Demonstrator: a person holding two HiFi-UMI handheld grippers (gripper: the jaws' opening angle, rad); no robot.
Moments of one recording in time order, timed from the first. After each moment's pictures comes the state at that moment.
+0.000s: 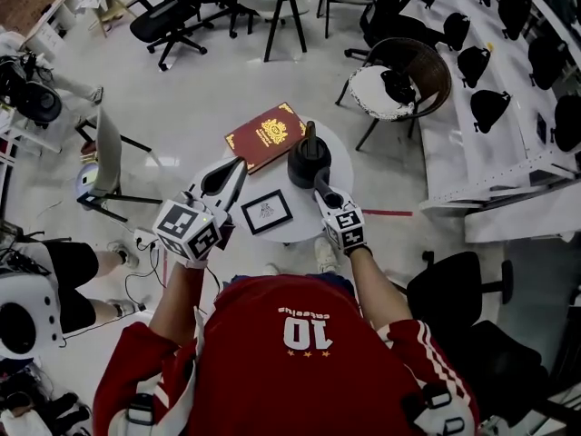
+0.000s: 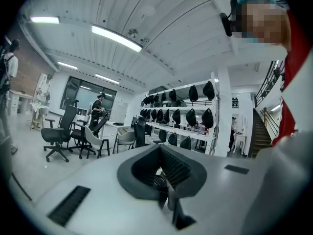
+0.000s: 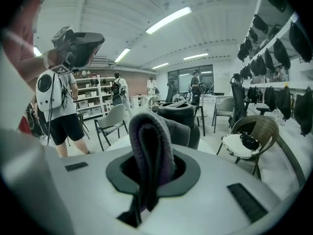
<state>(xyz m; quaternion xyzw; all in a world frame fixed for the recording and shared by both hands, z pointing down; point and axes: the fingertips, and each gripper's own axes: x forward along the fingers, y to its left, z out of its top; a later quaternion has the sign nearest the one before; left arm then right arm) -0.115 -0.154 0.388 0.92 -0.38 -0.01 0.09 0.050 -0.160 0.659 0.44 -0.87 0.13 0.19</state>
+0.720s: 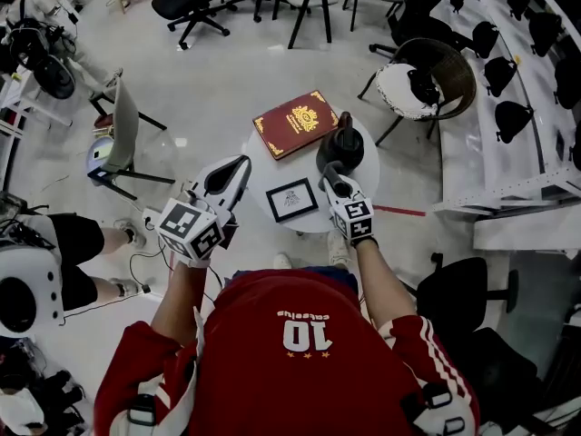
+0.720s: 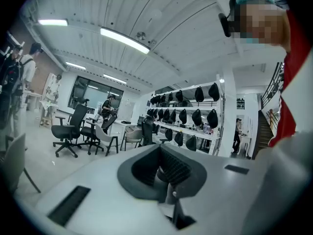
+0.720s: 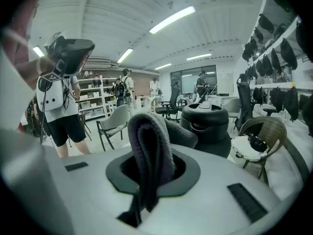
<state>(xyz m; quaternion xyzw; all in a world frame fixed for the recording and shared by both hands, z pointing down) -0.195 -0.131 0.408 0.90 -0.41 -0.01 0.11 -0.018 -0.169 0.661 0.43 -0.87 0.13 0.18</state>
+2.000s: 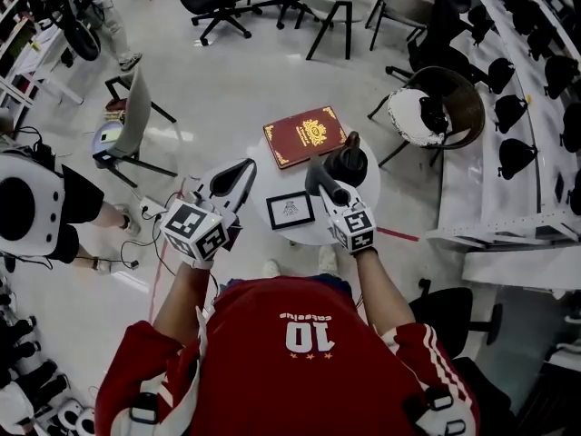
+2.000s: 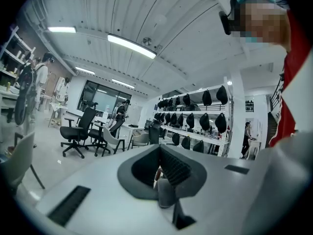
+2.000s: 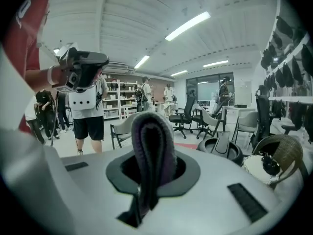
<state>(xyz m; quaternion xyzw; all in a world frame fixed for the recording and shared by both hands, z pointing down) -0.202 -0.133 0.397 0.88 -0.46 -0.03 0.11 -0.049 -0.174 0.597 0.35 -0.92 0.08 0.16</state>
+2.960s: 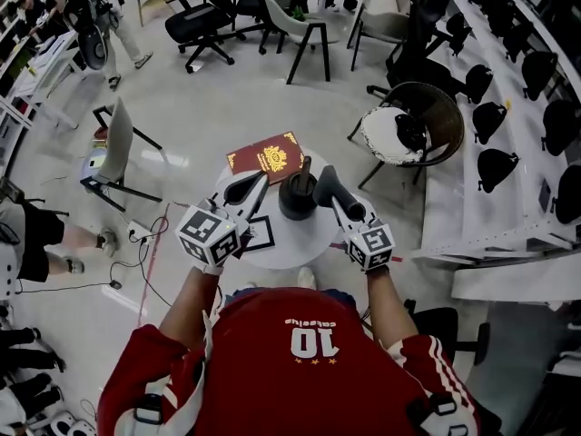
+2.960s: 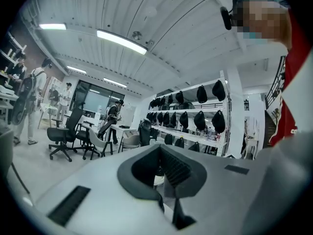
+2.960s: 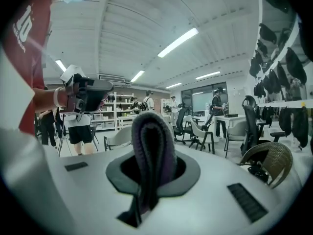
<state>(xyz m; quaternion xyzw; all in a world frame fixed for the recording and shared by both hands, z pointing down) -0.038 -0.192 0.387 0.90 -0.43 -0.03 0.09 0.120 -0.216 0.524 0.37 -0.92 0.05 0.09</state>
